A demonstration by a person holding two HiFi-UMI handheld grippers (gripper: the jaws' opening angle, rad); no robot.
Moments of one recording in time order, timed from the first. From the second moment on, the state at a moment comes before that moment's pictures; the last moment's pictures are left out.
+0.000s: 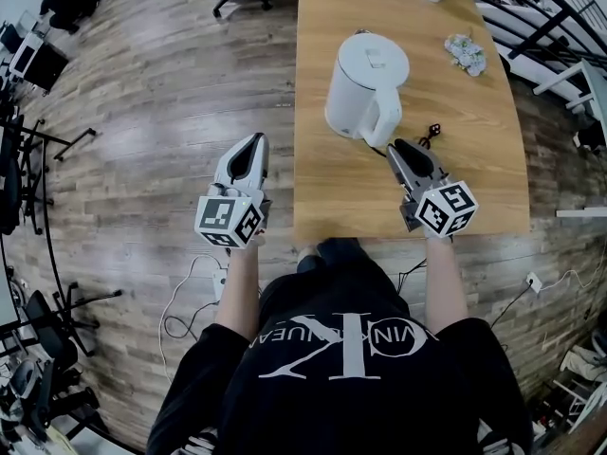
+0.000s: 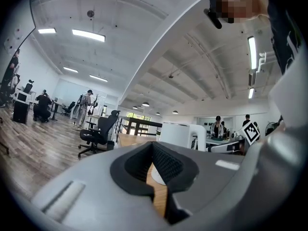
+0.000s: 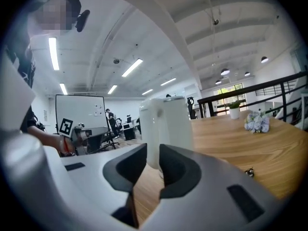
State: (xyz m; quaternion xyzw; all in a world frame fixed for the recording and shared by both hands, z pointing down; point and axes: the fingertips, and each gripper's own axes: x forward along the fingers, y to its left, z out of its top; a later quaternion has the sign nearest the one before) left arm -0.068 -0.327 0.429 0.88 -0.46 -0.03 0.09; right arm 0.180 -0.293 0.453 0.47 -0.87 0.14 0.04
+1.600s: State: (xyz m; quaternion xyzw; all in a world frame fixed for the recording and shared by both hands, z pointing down) left arm -0.072 -0.243 0.403 0.89 -0.45 -0.04 0.06; right arm 0.200 -0.209 0.391 0.56 -0.83 0.08 -0.02
